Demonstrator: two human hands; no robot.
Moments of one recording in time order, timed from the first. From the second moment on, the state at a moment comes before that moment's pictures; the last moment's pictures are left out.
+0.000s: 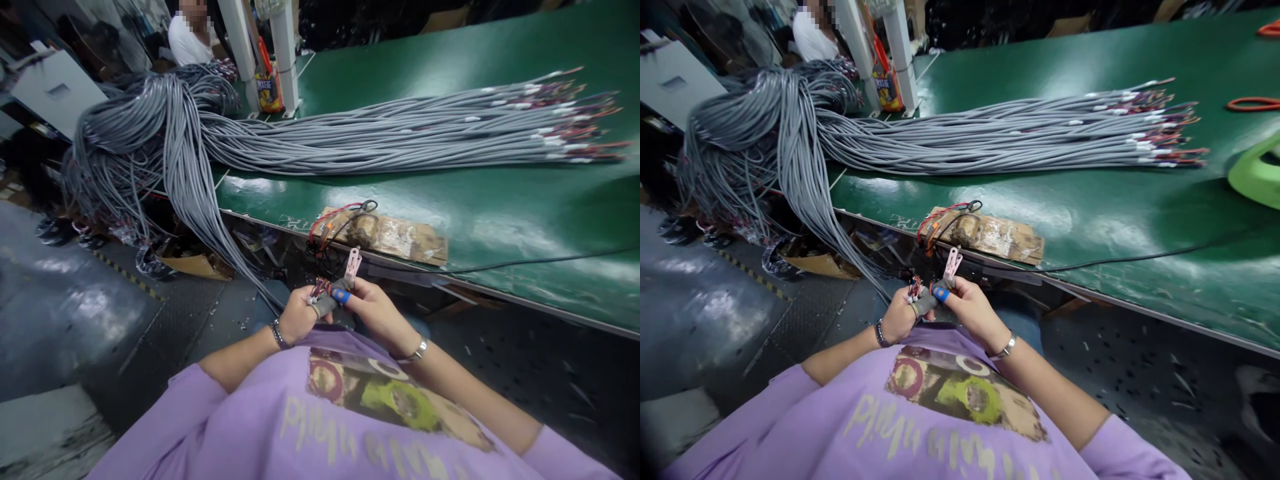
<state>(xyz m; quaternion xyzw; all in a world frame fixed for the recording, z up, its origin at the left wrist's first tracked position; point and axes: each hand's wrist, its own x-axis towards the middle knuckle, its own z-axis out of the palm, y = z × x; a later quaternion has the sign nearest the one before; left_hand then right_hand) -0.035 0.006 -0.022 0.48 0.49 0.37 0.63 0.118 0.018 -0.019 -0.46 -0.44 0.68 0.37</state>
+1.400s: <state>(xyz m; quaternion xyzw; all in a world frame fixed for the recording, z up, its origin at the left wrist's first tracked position) -0.027 0.006 -0.016 0.42 0.53 0.36 0.64 0.115 0.013 -0.028 -0.50 -0.41 0.64 0.43</state>
